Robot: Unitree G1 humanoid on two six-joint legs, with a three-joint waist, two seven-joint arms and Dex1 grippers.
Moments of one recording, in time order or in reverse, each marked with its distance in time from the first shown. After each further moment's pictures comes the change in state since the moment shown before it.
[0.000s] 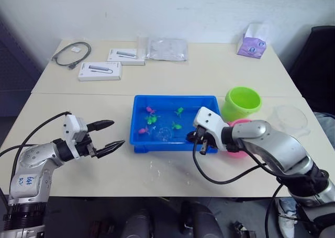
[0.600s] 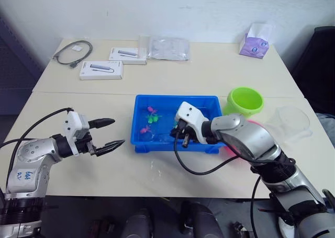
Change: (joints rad) left arm -0.048 0.068 -0.044 0.007 0.020 0.004 -0.045; right arm -0.093 0.200 -0.017 0.162 -0.038 -0.028 0.042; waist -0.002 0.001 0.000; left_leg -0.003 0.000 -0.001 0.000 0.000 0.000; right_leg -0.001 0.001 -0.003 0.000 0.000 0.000
